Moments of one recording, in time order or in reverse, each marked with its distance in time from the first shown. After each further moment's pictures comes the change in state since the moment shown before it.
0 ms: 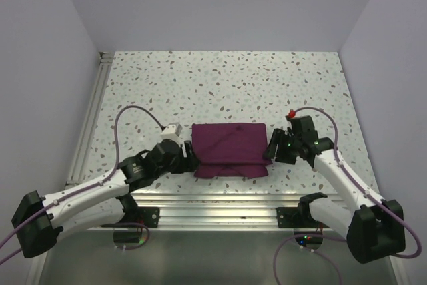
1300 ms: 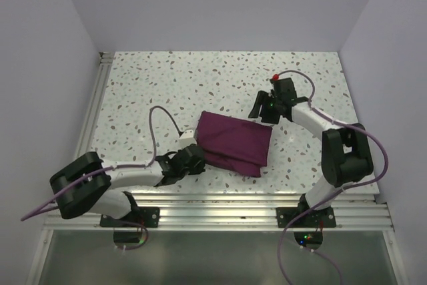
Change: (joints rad) left arm -0.124 0.433 -0.045 0.364 -0.153 -0.154; right arm 0.003 0.615 0.451 0.274 0.031 -0.018
